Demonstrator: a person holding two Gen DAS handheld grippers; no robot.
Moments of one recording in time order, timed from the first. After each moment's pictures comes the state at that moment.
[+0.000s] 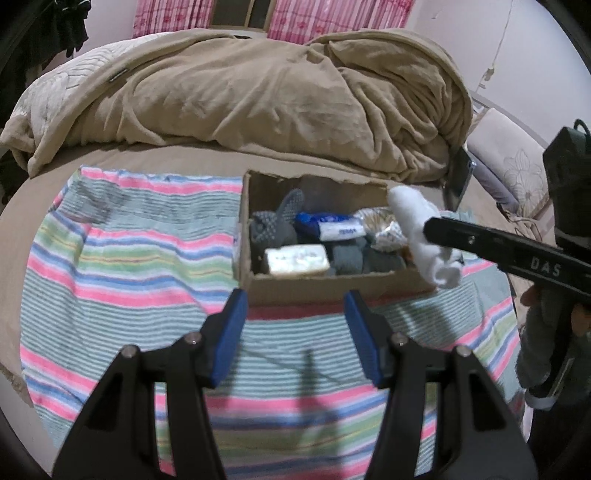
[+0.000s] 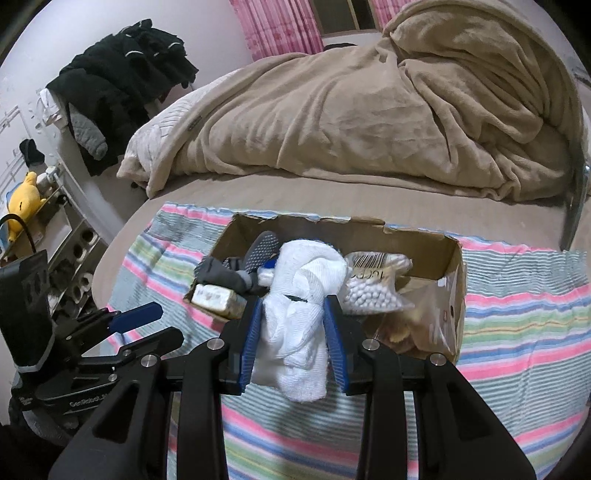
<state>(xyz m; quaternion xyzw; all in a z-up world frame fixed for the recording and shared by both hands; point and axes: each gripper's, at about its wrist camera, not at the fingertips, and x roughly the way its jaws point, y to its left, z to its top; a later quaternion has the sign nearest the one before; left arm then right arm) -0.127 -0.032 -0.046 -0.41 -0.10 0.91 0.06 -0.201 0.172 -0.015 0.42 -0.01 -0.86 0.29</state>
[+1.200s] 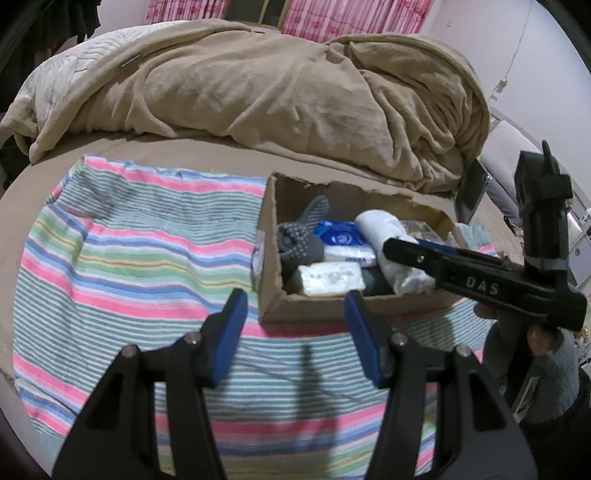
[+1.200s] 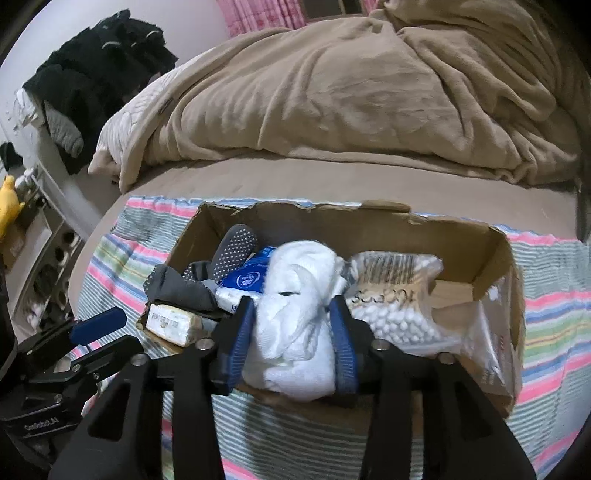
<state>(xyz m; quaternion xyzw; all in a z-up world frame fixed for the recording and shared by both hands) -0.143 -0.049 -0.056 -0.41 -0.13 0.90 0.05 -0.237 0.140 -0.060 0.44 -0.02 -0.86 0.27</state>
